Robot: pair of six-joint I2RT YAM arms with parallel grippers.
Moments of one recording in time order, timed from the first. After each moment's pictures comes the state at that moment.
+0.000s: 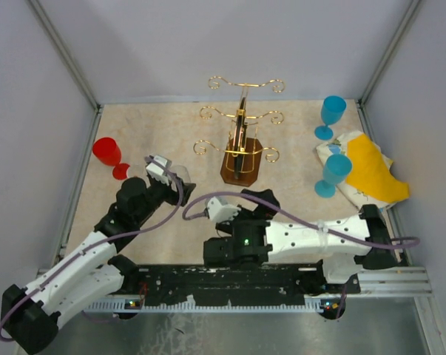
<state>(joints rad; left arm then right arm) -0.61 0.77 0.52 0.06 -0.01 -0.14 1.62 1.51 1.35 -1.47 1.26 0.56</state>
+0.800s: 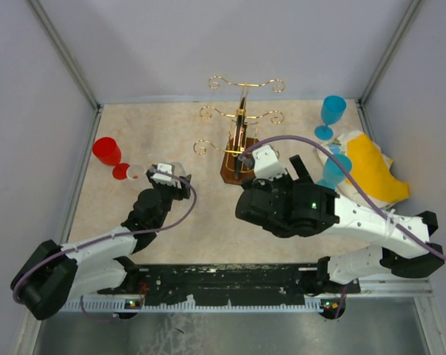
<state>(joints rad) -0.68 1.05 0.28 0.73 -0.43 -0.05 1.38 1.24 1.50 -1.41 1.17 0.58</state>
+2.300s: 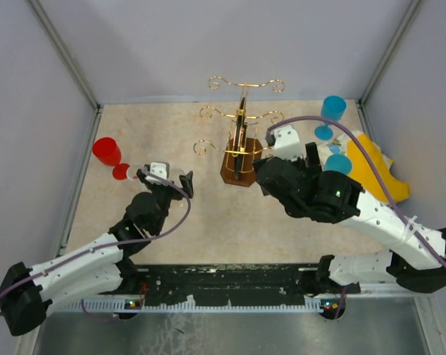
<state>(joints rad) -0.87 0.85 0.37 0.51 -0.67 -0.04 1.18 1.13 1.48 -1.20 1.00 0.44</state>
